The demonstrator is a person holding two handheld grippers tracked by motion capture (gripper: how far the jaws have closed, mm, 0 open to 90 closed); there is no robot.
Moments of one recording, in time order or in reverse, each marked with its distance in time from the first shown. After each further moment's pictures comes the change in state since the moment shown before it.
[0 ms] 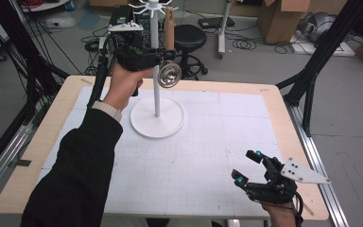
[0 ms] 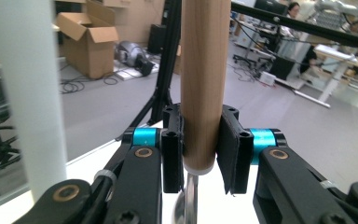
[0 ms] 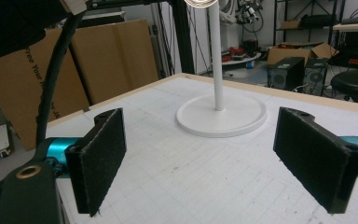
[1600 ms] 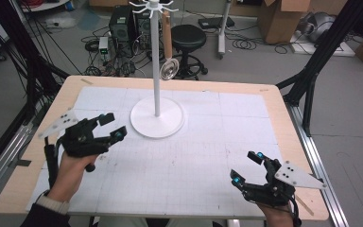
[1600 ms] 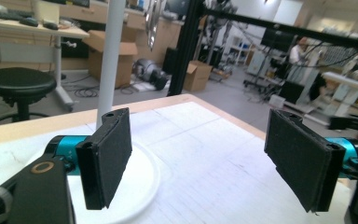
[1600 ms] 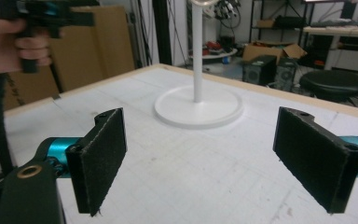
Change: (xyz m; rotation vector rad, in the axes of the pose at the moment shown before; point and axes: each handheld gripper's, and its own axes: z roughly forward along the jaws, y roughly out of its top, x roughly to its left) left arm -0.027 -0.185 -0.166 -0.172 0.074 -0.019; right arm 0.008 -0.005 0.003 0.044 -0.113 -0.080
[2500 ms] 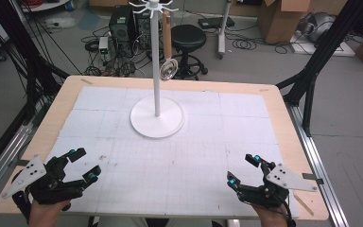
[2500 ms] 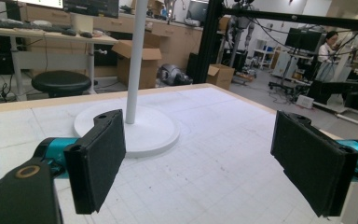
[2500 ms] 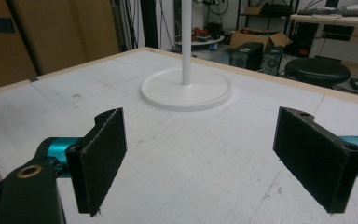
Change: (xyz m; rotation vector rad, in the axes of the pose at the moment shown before) left arm -0.016 -0.049 -0.076 -0.008 0.098 0.067; right arm 0.004 -0.012 0.006 0.033 -0.058 -0.015
